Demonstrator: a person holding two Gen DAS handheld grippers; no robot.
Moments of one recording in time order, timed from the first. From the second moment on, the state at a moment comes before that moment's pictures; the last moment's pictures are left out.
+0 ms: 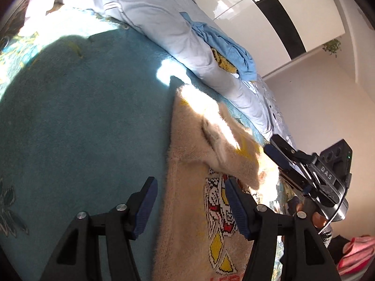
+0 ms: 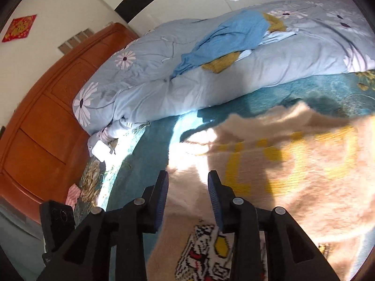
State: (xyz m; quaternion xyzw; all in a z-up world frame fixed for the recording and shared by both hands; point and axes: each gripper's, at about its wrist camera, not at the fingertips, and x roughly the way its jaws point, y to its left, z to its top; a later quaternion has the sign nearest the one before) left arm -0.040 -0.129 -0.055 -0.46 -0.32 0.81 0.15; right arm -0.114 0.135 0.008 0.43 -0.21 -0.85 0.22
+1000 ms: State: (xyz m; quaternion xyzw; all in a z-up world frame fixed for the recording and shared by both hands) left arm -0.105 -0.100 -0.095 -0.46 -0.29 0.83 0.12; right arm -0.037 0.291 -0.023 0.41 -0.29 -0.86 0.12
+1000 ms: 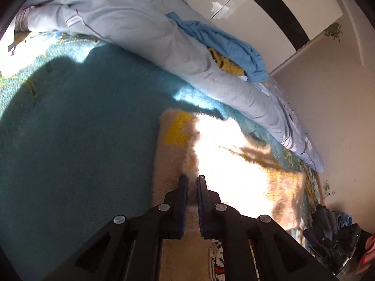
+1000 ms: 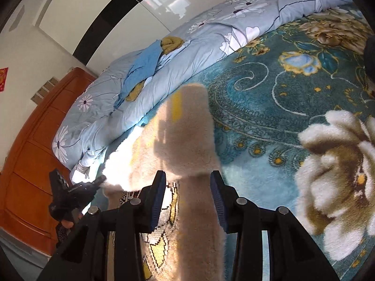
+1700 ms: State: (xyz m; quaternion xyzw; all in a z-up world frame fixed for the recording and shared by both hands) left arm -0.125 -0.052 -0.078 -0.47 -0.18 0.86 0.14; right arm -0.152 0.267 -0.046 0.48 -0.19 -0.85 0.14
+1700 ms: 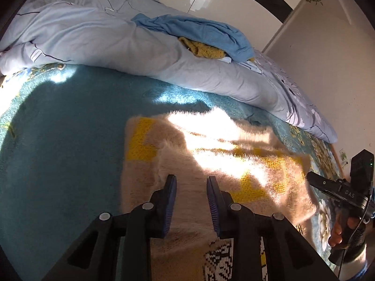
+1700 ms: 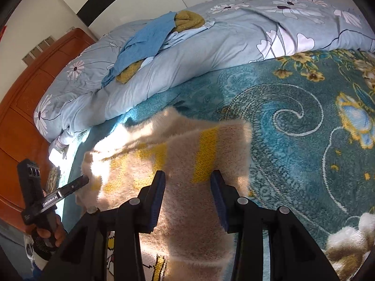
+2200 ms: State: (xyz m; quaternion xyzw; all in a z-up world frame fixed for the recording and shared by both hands) left arm -0.046 -0.090 -0.059 -0.47 -0.21 0.85 0.12; right arm -0.038 0.307 -0.060 0.49 -0.26 -0.81 0.16
